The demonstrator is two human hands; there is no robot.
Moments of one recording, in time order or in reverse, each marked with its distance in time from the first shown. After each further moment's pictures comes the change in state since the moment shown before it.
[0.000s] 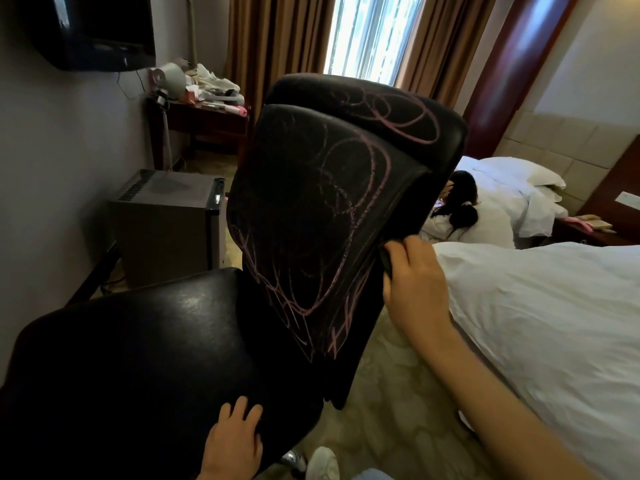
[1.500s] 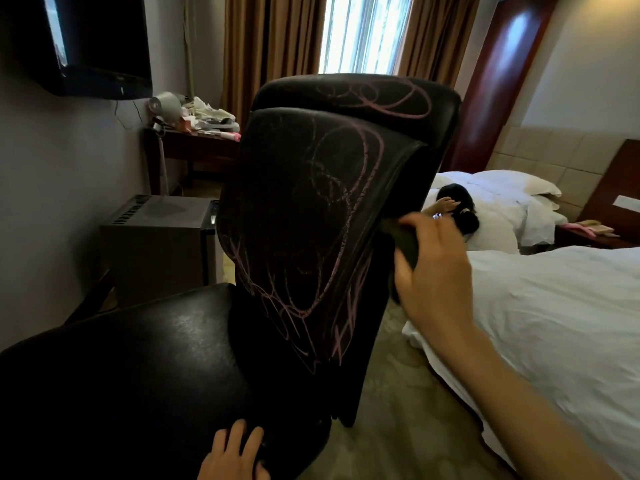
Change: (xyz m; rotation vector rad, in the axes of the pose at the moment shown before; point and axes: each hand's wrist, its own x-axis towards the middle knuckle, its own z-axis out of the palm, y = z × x) left_hand 0.028 -0.031 0.055 0.050 0.242 0.156; right_hand -0.009 -0.013 -0.015 0.269 0.183 0.172
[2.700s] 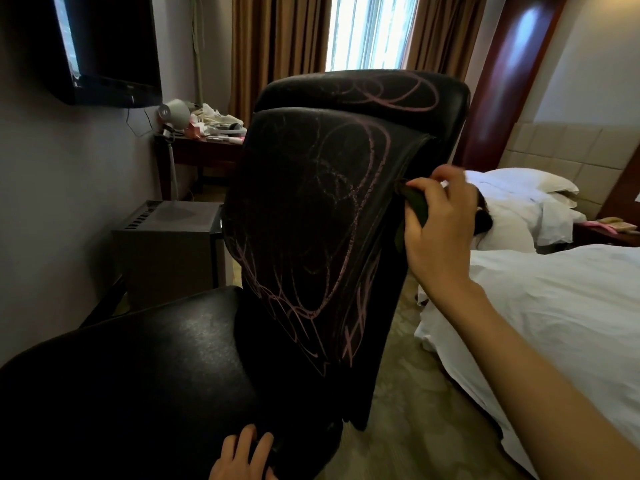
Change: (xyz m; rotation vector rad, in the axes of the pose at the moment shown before) left_hand 0.012 -0.008 0.023 -0.022 0.101 0.050; right_hand 0.040 0.021 0.036 0.074 0.171 0.031
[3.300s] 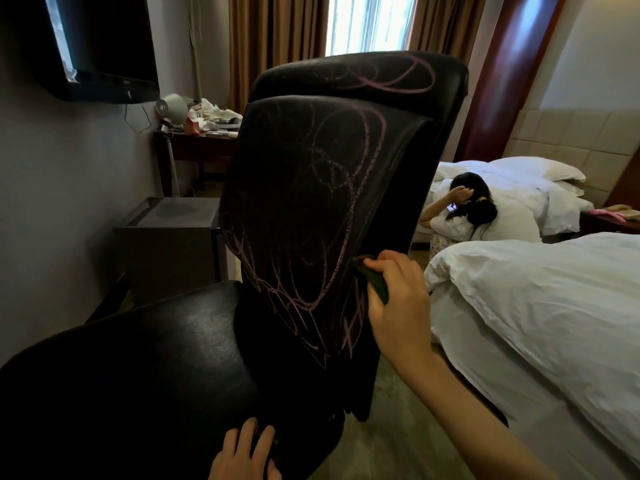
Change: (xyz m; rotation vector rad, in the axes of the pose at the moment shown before) left_hand -0.005 0.002 0.007 0.066 0.093 -0.020; right_hand -0.103 0.000 0.015 0.118 -0.181 0.017
